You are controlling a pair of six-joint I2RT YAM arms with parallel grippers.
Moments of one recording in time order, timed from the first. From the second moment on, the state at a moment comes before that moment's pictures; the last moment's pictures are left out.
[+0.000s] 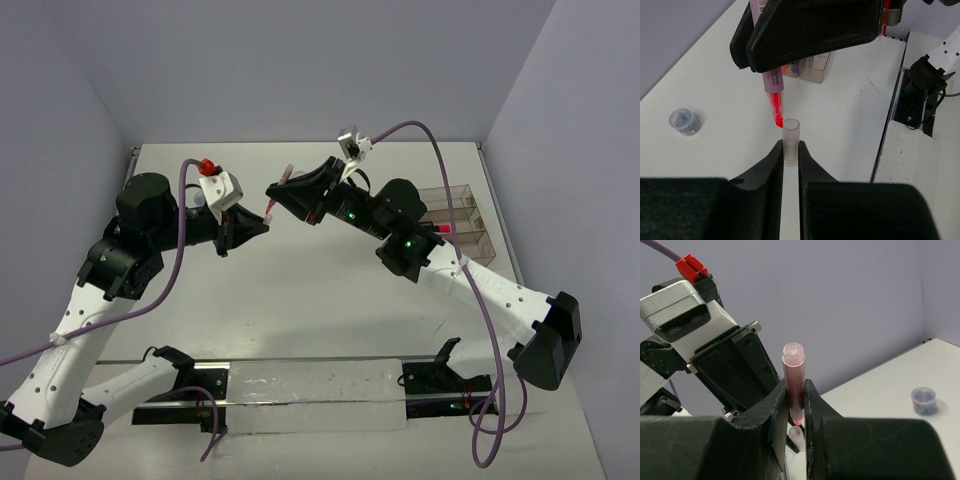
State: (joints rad) left arm -0.50 0.95 1.27 -0.58 0.66 0.18; right arm 0.84 1.27 1.14 0.50 -0.34 0.53
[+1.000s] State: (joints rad) left arm -0.50 0.96 1.25 -0.54 0.62 0.15; right arm 0.85 1.24 1.14 0.42 -0.30 0.46
